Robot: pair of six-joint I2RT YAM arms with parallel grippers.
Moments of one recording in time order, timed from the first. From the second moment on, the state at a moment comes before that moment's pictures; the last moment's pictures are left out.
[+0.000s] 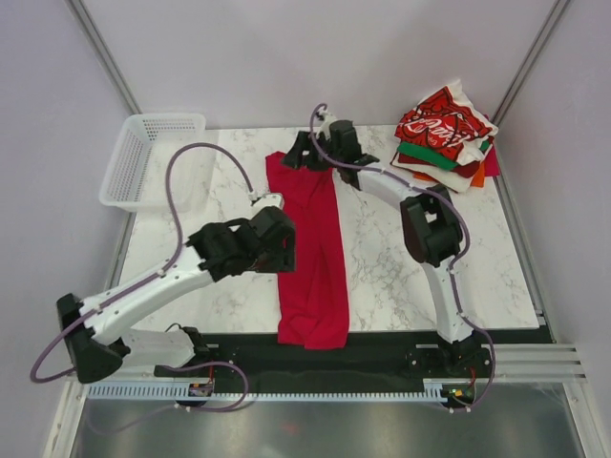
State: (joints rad) left arm -0.96 1.23 1.21 -0.98 -0.32 -0.82; right arm 0.46 2.28 1.84 0.10 -0.41 0.55
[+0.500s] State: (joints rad) left arm -0.89 0.79 1.01 -0.99 -0.53 -0.65; right arm 0.49 2.68 2.26 -0.04 -0.40 0.60
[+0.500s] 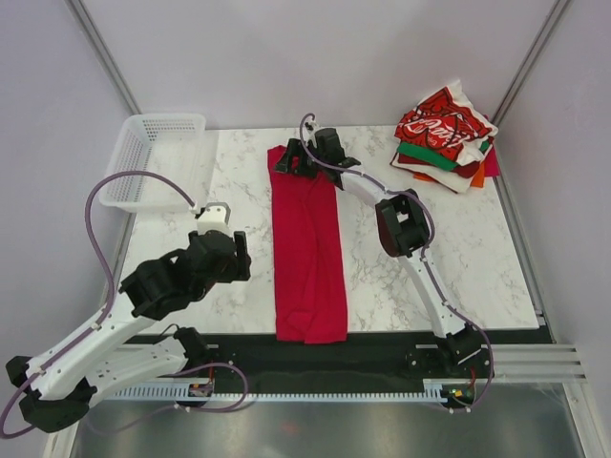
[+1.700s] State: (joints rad) left arm -0.89 0.59 0.91 -0.96 -0.63 -0.61; right arm 0.59 2.02 1.73 -0.11 -0.26 0.42
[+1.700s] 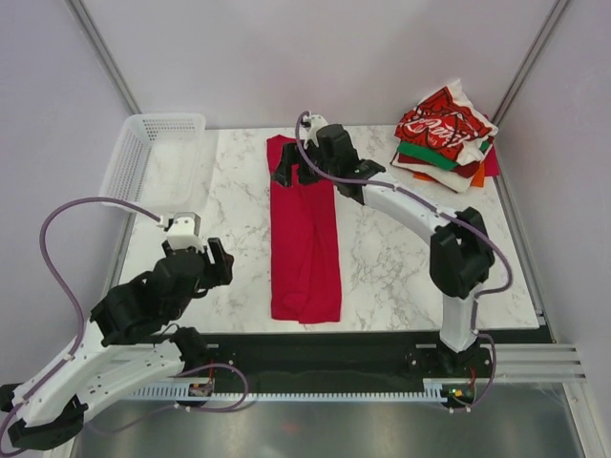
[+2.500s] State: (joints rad) left arm -0.89 0.49 0.89 -0.96 -0.63 -0.62; right arm 1.12 1.80 1.20 -0.42 0.08 0.57
